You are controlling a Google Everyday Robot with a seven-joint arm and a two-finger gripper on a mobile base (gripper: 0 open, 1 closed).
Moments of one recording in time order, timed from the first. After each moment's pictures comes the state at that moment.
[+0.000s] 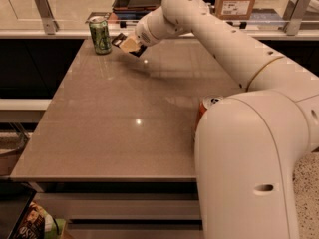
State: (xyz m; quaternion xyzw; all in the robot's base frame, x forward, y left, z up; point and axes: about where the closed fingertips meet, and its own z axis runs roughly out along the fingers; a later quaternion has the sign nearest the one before) arm 0.819 0.093 0.875 -0.50 0.73 0.16 0.44
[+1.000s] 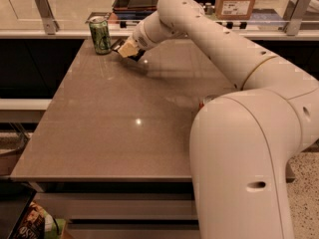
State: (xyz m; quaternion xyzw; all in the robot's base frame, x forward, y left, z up) arm 0.817 0.101 0.858 -0.50 0.74 0.16 0.42
